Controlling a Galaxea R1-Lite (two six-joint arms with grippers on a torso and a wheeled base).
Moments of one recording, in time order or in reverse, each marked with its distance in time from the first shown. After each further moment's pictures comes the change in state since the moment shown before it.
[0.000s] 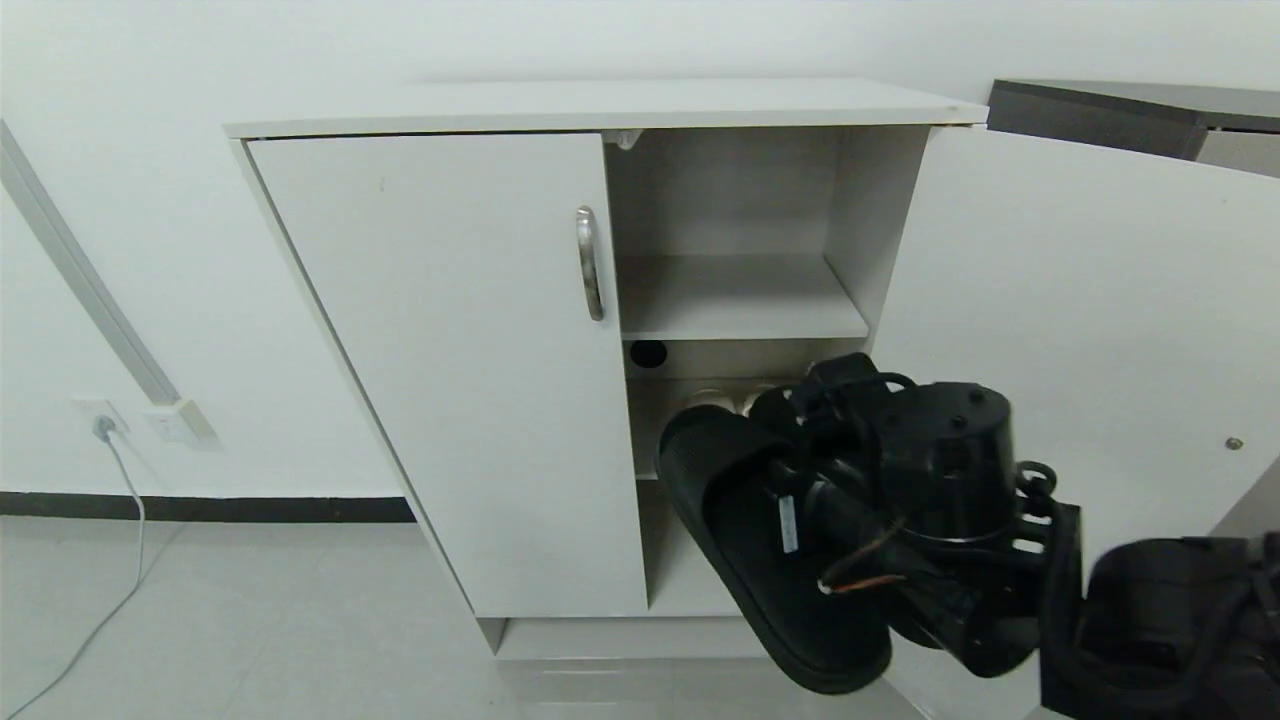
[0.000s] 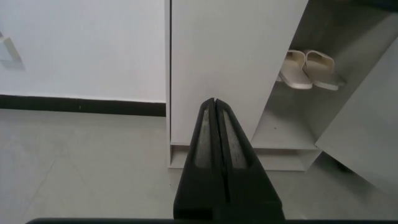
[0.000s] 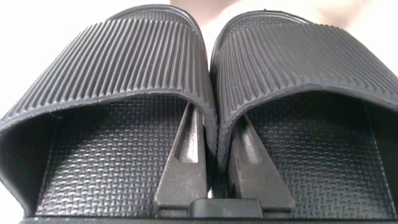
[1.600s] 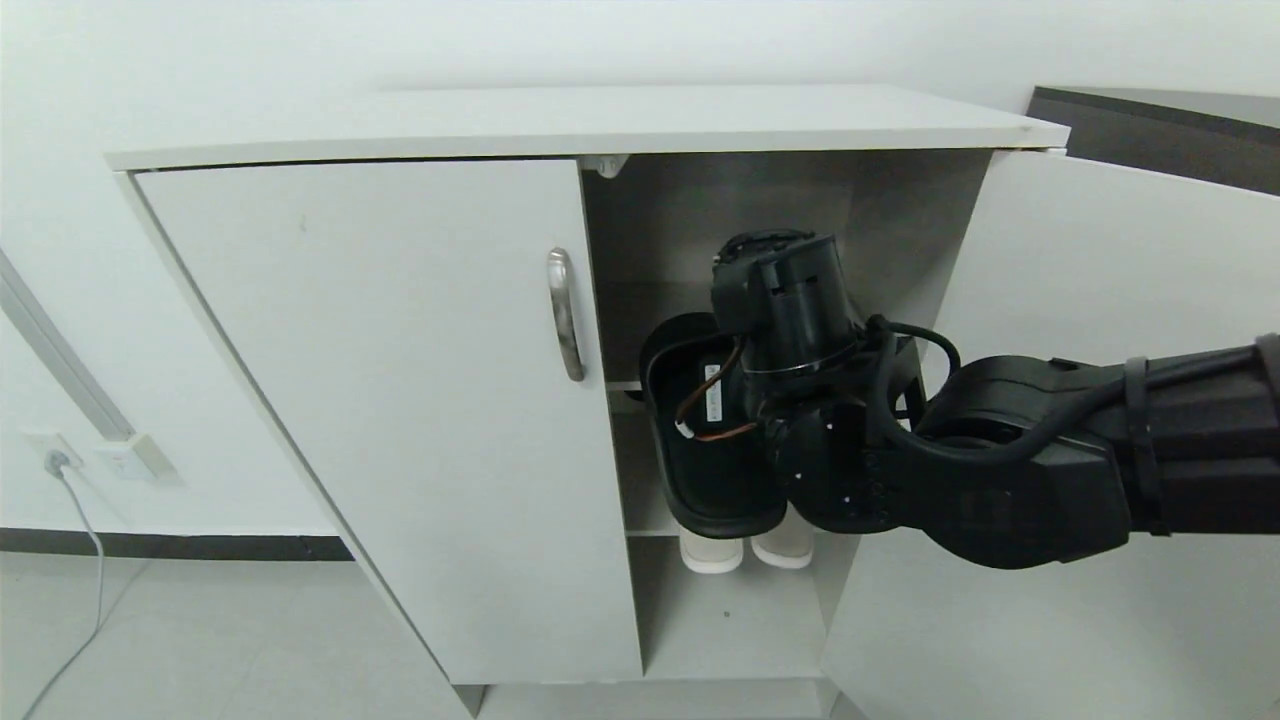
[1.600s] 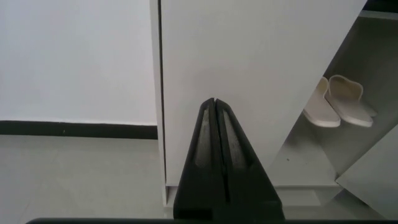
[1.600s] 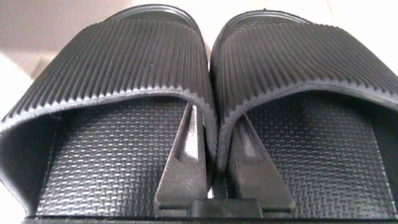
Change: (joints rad) left arm -0.001 0.000 0.000 0.000 0.000 0.002; right arm 0.022 0.158 -0.602 0.478 -0.288 0.115
